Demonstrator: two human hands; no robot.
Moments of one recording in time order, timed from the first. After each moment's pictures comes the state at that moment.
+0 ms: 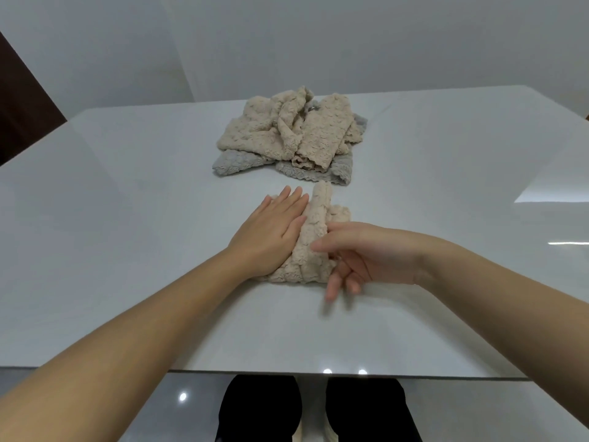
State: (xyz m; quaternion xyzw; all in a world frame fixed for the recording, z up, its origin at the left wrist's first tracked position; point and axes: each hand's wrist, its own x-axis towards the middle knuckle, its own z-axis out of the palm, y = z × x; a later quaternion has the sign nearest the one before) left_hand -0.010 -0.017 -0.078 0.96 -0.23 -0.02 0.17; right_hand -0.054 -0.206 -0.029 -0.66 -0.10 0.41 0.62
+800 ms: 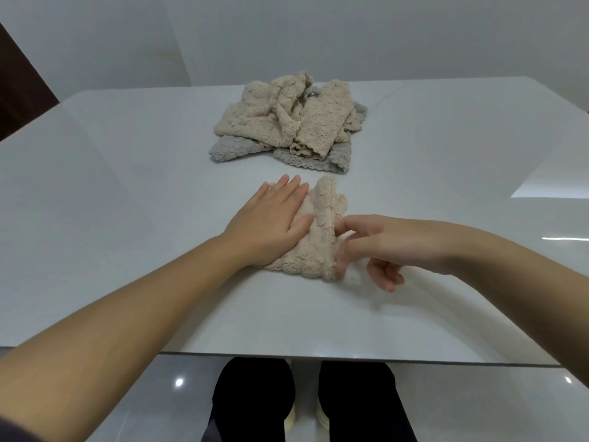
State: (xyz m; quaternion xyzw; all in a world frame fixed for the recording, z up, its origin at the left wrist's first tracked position) left_hand -0.013 -0.021 -0.077 0.97 -0.24 0.00 0.07; right_hand -0.067 -0.230 -0.014 -0.82 -0.11 0.37 0.43
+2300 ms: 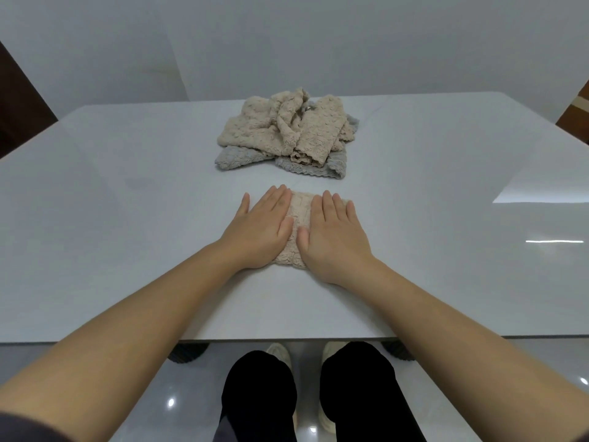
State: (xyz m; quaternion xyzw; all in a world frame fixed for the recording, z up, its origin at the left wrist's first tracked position) left_hand -0.028 0.000 -0.074 0.98 -0.20 -0.03 0.07; right_hand -0.058 -0.152 -0.079 -0.99 -0.07 0.01 0.08
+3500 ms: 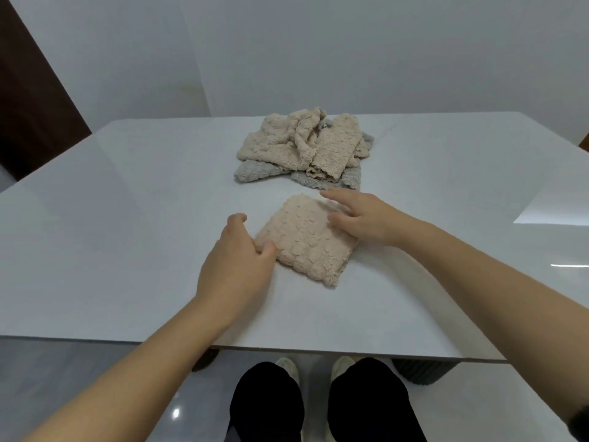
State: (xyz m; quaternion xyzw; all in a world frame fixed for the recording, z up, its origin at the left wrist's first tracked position) left_hand -0.099 0.013 -0.046 0.94 0.09 0.08 0.31; right_hand -0.002 -0.208 -0.042 -0.94 -0.24 0.05 0.22
